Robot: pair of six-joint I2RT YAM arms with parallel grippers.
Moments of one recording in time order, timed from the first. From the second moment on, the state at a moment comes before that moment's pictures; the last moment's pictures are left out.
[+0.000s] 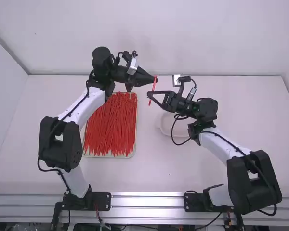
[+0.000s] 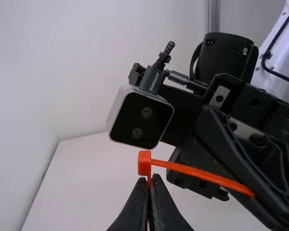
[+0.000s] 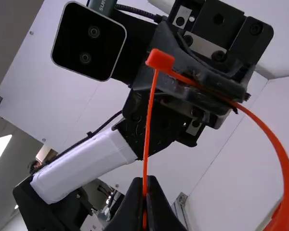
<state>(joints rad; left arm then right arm) -0.21 1.84 1.47 0.52 1.52 0.05 0.31 1.50 0.74 1.16 -0.98 1.36</state>
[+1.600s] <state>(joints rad) -0.25 1.84 1.47 0.46 1.50 0.05 0.26 1.50 0.79 1.10 -0.97 1.35</state>
